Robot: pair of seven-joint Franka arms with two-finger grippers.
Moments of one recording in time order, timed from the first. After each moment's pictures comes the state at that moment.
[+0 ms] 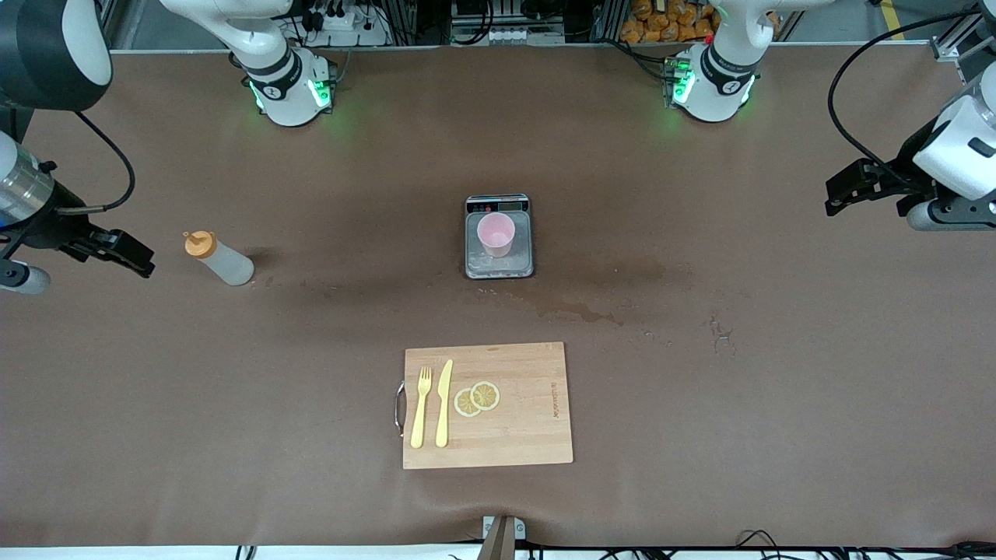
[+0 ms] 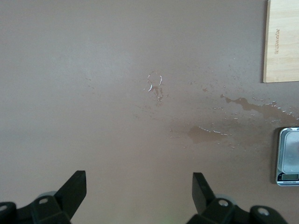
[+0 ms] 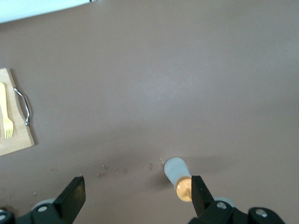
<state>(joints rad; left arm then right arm) -0.01 0.01 -0.10 -1.57 0.01 1.56 -0.08 -0.03 0.08 0.07 -1.60 -0.08 1.77 0.30</state>
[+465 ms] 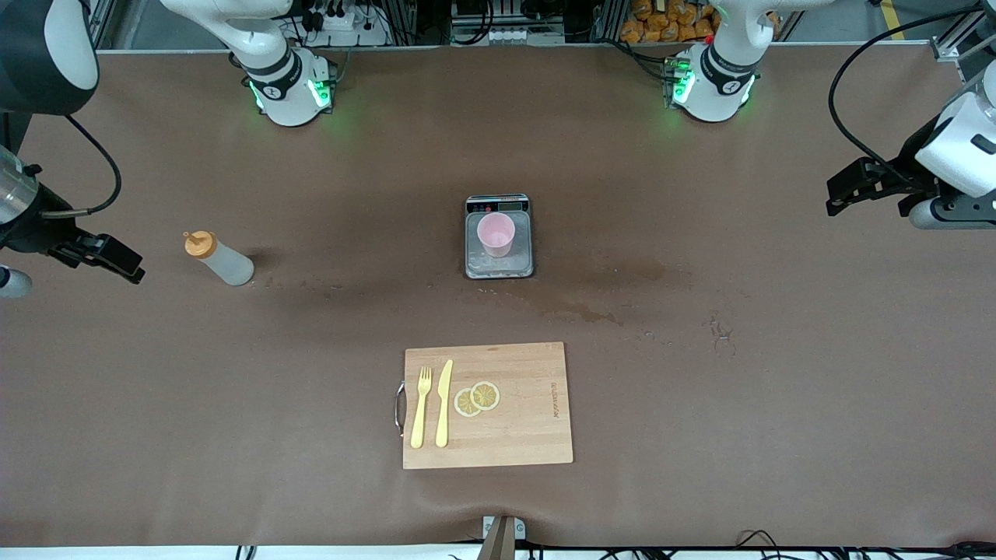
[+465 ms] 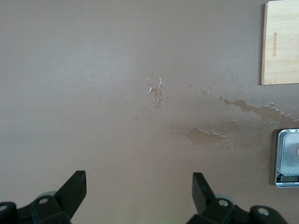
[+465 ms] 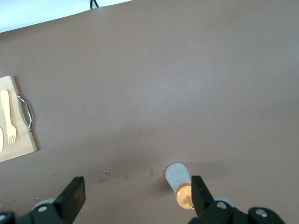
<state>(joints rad) -0.01 0.01 -0.10 -1.56 0.01 1.57 -0.08 -0.04 0.08 0.05 -1.61 -0.06 1.79 0.27</state>
